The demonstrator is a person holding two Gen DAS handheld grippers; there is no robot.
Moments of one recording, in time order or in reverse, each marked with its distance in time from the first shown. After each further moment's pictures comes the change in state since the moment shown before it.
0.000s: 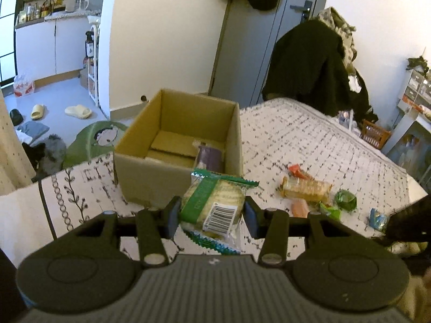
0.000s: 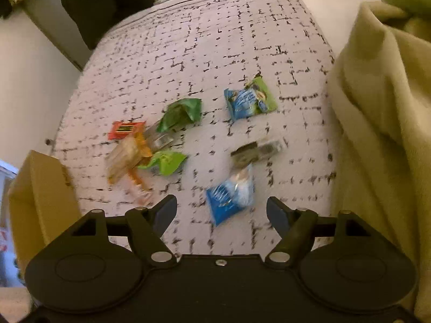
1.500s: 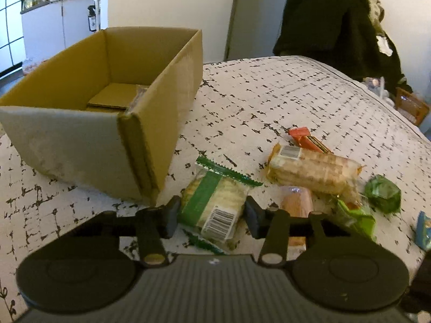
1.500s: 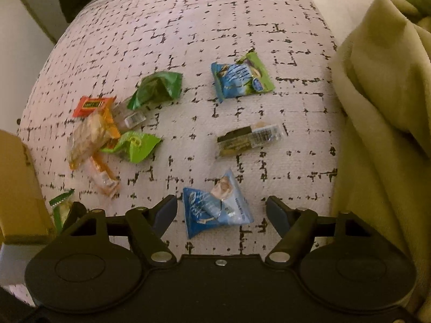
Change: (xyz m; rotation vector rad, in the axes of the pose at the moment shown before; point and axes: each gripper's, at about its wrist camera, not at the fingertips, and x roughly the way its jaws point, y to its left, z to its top) left arm 0.141 -0.088 -0.035 -0.020 0.119 0.126; right arm 0.039 0.011 -0.008 -0.053 0.065 -0.134
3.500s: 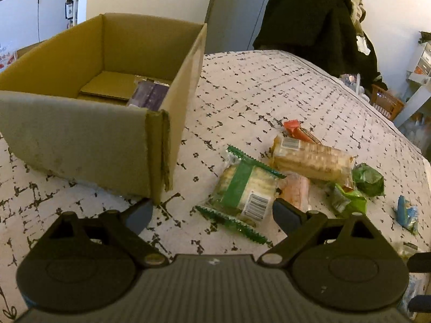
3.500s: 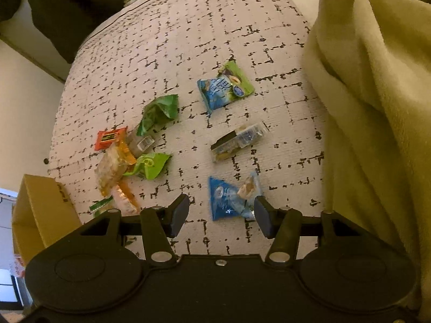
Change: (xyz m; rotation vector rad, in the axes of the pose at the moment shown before) left arm -0.002 0.033 -0.001 0.016 0.038 -0.149; right arm -0.023 -0.032 0.004 0.222 0.007 0.151
